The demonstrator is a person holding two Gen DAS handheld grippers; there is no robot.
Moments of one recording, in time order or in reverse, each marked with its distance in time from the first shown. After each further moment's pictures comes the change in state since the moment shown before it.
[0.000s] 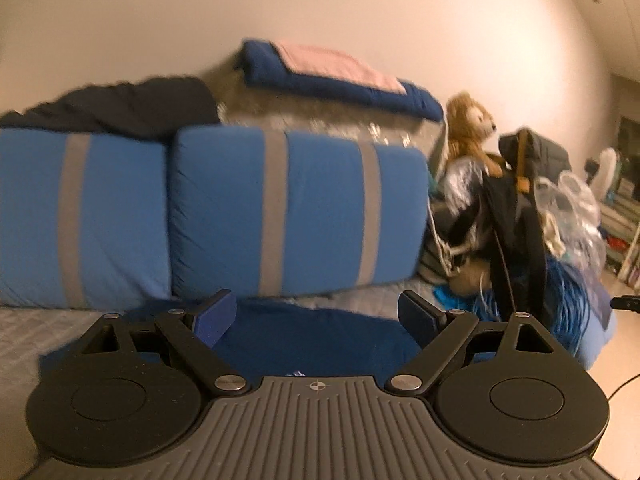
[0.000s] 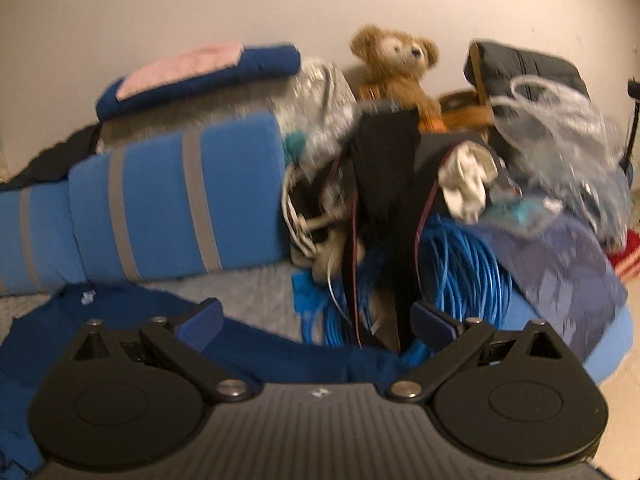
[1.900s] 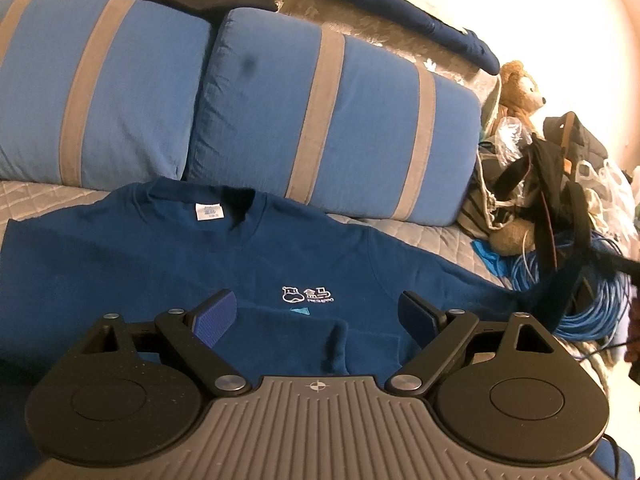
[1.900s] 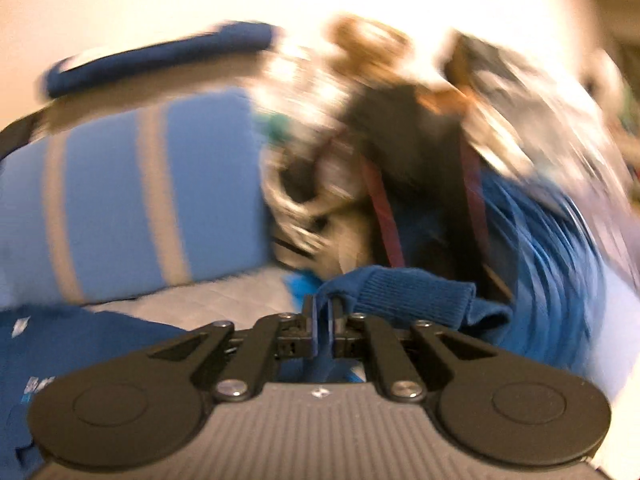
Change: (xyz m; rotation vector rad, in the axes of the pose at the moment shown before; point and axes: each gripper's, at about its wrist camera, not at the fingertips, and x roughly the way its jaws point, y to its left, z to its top) left arm 0.052 0.037 -0.099 -0.163 0.089 0.056; right arm 0.138 0.137 -0.040 -0.048 -0.151 -0.139
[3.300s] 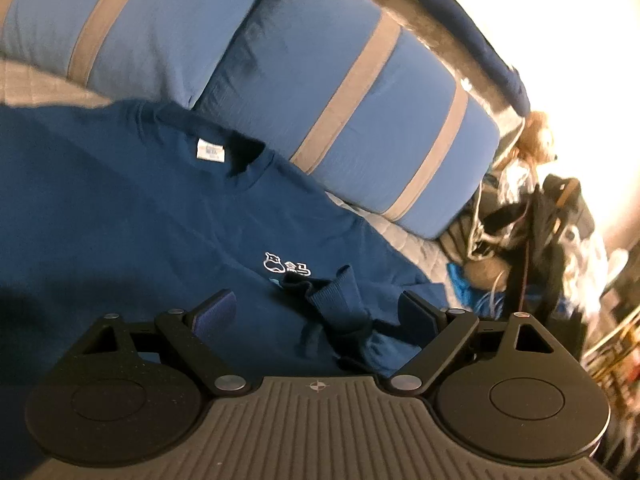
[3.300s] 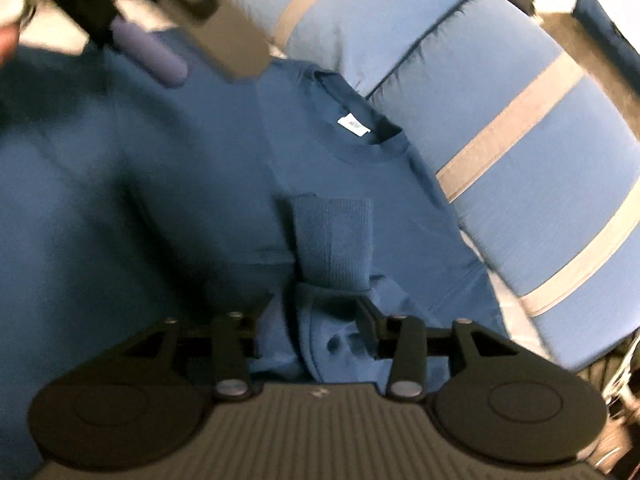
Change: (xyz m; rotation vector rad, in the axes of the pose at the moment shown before) left arm 0.015 0.043 -0.003 -0.340 0.084 -0.132; right arm 0.015 0.271 -0.078 -1.012 0.211 0.593
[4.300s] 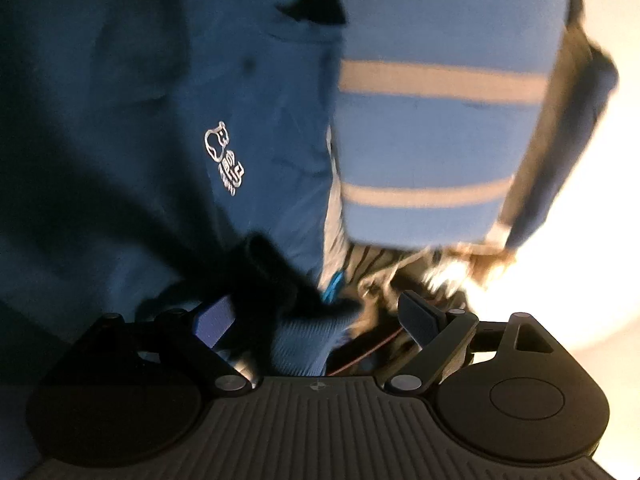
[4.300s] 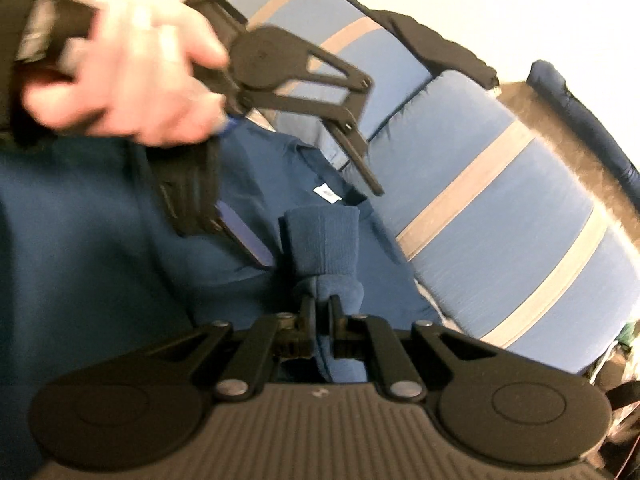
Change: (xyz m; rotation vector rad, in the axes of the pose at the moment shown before) left arm 0.117 0.053 -0.007 -0.905 0.267 -0.332; right arm -0.063 -0.008 -0.021 -0.010 -0.247 -0.079
